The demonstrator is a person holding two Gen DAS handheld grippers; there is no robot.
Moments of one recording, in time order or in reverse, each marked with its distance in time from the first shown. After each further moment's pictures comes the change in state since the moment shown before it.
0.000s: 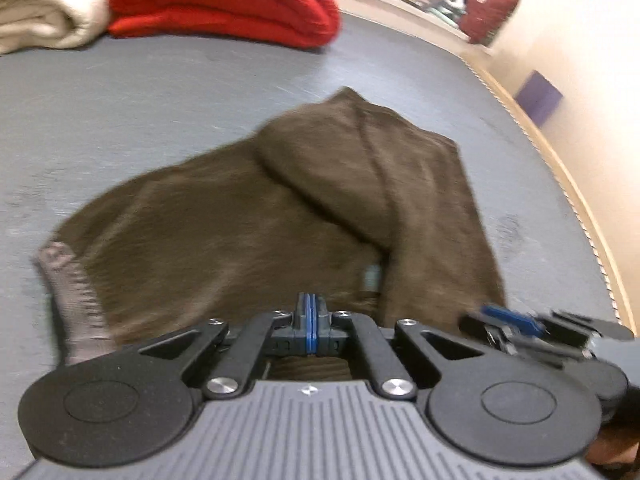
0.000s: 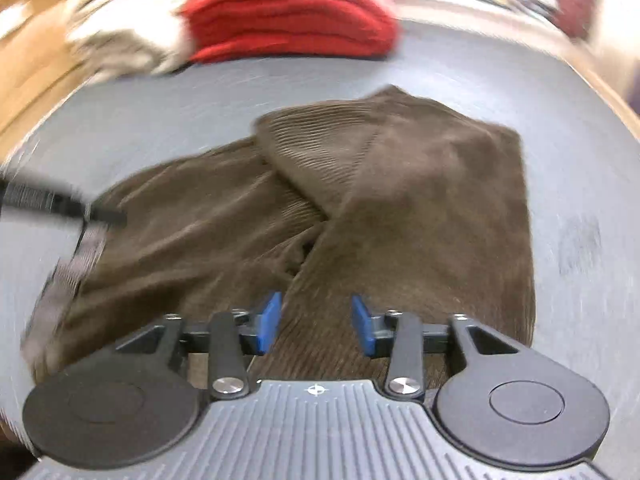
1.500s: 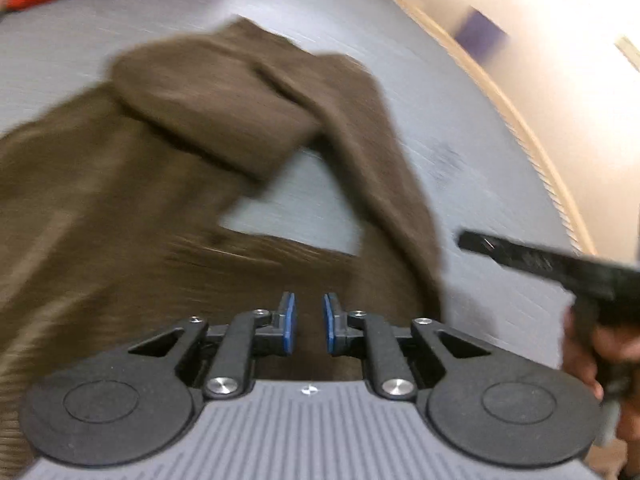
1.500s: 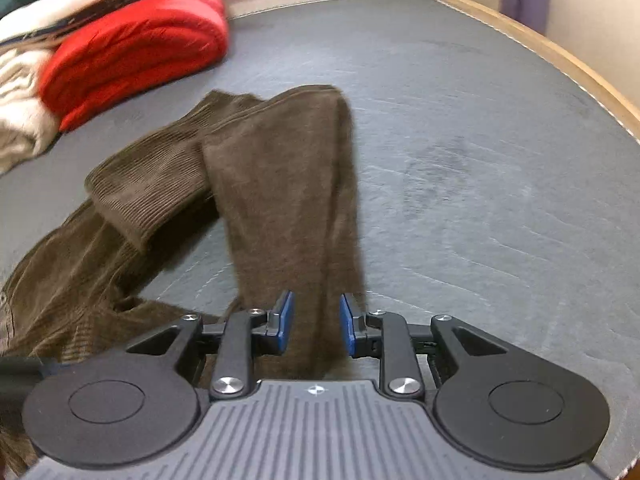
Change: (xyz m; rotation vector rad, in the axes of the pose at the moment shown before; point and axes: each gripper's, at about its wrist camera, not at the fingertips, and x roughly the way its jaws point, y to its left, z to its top) left arm 0.087 -0.057 -0.024 0.086 0.114 -0.119; right arm 0.014 -0.135 -0.020 0.212 0.017 -0.125
